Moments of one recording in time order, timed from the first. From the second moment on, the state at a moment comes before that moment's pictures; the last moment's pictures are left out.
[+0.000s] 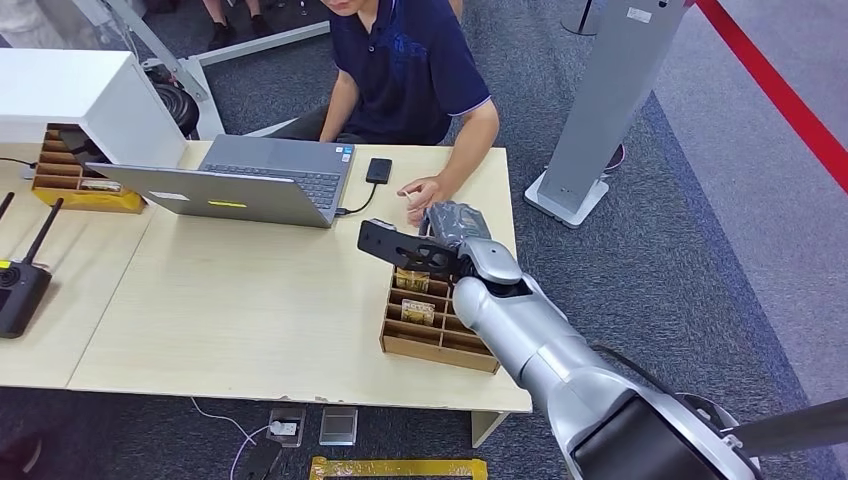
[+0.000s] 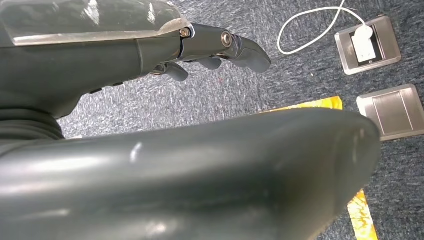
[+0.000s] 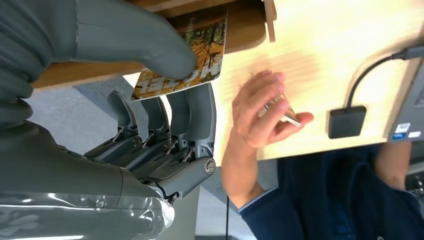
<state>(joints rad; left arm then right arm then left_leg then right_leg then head) -0.12 0.04 -1.16 -0.26 1.06 0.41 -0.18 -1.08 0.35 0.90 -0.35 0.66 -0.04 0.22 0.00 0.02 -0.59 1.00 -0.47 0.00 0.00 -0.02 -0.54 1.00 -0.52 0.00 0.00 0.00</state>
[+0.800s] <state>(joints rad) -0.12 0.04 -1.16 -0.25 1.05 0.41 -0.19 -1.15 0.29 0.81 -0.54 0.68 -0.24 0.18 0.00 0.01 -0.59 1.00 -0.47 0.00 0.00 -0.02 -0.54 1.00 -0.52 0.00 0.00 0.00</state>
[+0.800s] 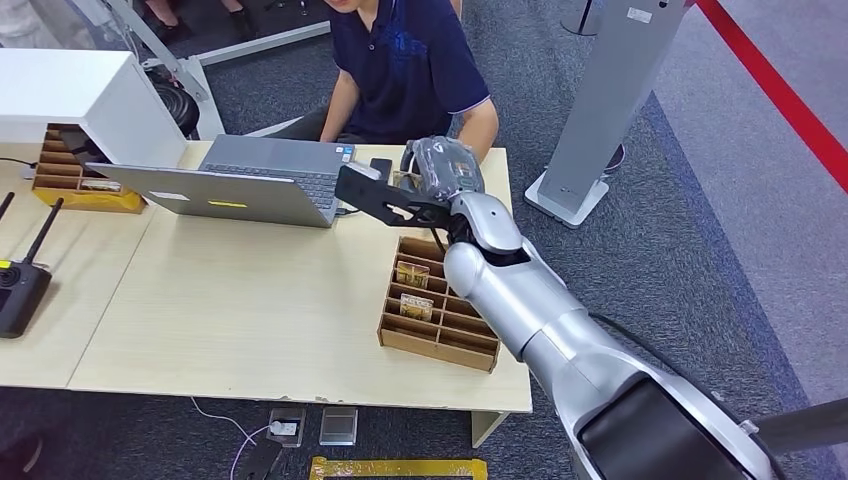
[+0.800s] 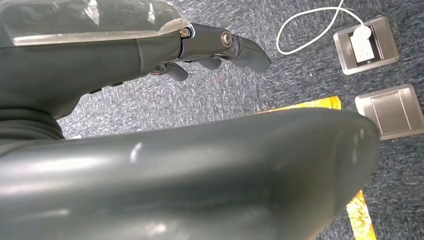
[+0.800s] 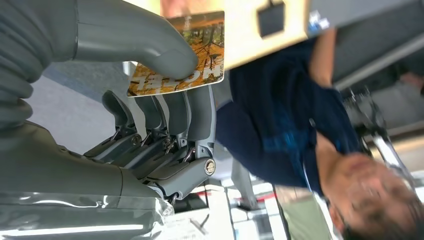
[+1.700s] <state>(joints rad) -0.12 0.04 -1.18 -0.25 1.03 0.40 -0.21 -1.07 0.24 0.88 -0.33 1.11 -0.45 0.31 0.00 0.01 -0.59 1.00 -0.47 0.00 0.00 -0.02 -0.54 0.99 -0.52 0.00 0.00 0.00</state>
